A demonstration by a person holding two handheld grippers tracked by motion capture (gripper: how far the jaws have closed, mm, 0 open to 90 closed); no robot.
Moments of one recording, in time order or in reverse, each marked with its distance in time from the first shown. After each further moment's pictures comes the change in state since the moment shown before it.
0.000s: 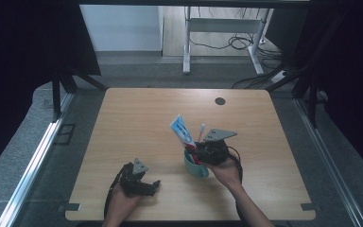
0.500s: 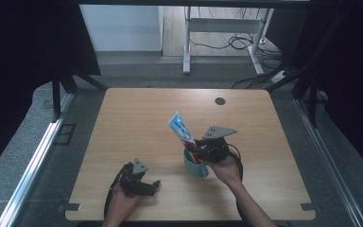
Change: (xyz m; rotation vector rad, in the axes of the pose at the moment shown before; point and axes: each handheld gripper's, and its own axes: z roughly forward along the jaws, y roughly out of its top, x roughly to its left) left arm 0.000 0.000 0.000 0.000 0.000 0.001; right arm 0.004 0.013 -0.004 -0.001 -0.015 -0.037
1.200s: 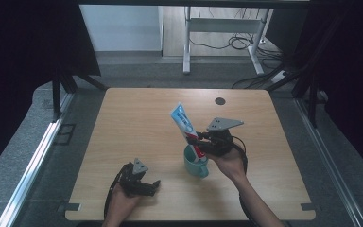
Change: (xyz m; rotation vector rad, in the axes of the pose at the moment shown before) left arm 0.000 0.000 0.000 0.002 -0.001 -0.001; right arm -0.002 0.029 -0.020 -0.037 0.016 -0.001
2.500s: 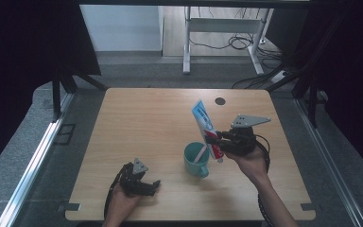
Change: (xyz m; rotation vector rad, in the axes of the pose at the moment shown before) left arm 0.000 0.000 0.000 0.002 0.001 -0.002; right arm -0.017 0.004 -0.057 -0.004 0.007 0.074
